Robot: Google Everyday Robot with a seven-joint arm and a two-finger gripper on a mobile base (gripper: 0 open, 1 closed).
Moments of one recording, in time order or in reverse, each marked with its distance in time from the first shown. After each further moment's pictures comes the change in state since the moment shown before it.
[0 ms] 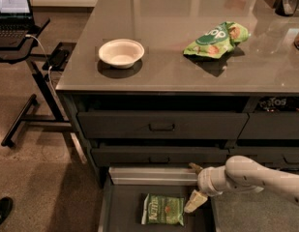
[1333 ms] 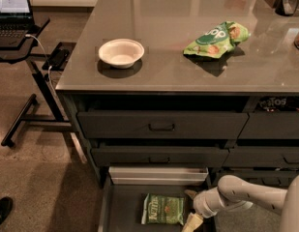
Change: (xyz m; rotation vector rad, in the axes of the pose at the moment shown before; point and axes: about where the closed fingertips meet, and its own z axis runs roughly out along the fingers) arm 0.083 0.066 0.098 -0.218 -0.020 0.150
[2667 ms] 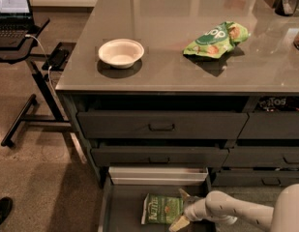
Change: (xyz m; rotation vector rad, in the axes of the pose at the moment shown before) arm 0.022 -0.047 0.080 0.232 -0.052 -0.035
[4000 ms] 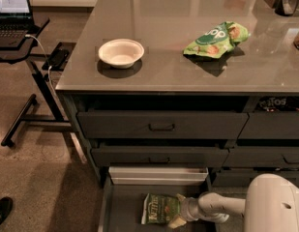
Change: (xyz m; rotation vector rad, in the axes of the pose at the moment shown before) arm 0.042 -0.012 0.051 0.011 0.098 0.020
